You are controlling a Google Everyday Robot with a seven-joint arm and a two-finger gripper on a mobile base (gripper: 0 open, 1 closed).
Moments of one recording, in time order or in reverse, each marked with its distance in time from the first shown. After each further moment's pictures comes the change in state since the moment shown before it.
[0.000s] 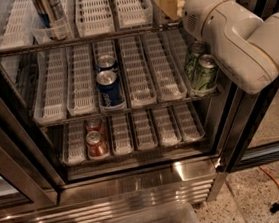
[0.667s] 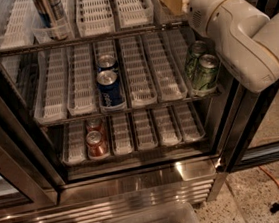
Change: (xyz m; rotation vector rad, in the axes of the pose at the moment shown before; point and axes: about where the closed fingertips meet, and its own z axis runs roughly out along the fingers) arm -0.015 -0.007 -0.002 0.008 -0.044 -0.007
